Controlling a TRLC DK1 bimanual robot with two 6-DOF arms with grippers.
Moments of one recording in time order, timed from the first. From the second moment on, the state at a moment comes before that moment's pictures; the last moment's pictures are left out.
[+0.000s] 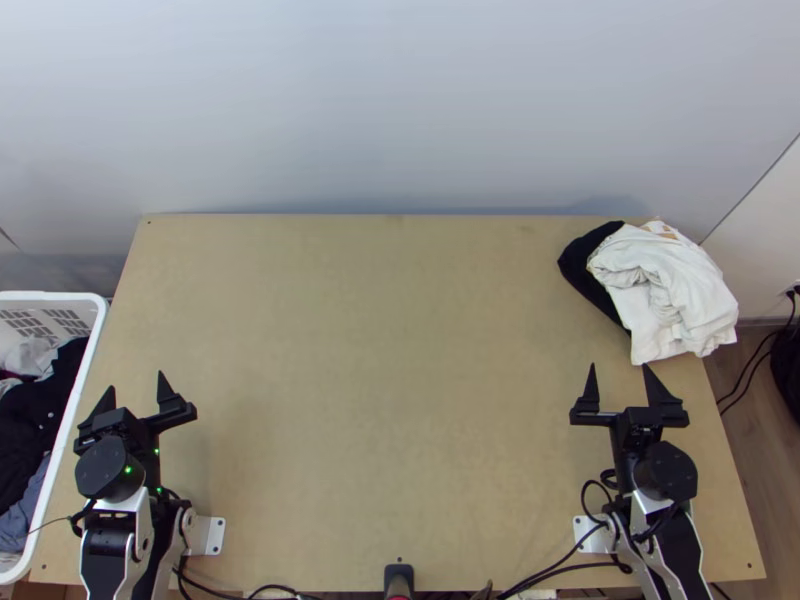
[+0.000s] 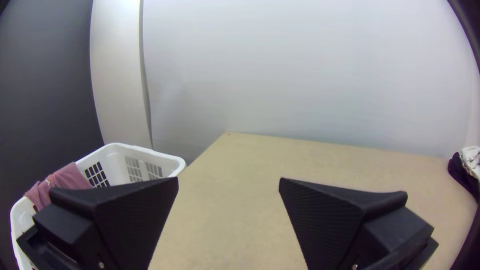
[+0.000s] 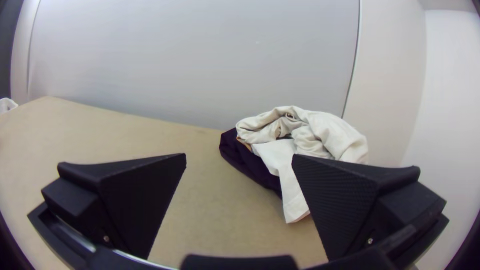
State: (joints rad) left arm 0.02 0.00 0.23 -0.37 -0.40 -0.05; right arm 0.27 0.00 0.05 -0.08 0.36 -0.15
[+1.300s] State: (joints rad) left arm 0.00 0.04 0.36 -0.40 -0.41 -0.01; right arm 0.28 0.02 0.10 0.16 0.53 -0.49
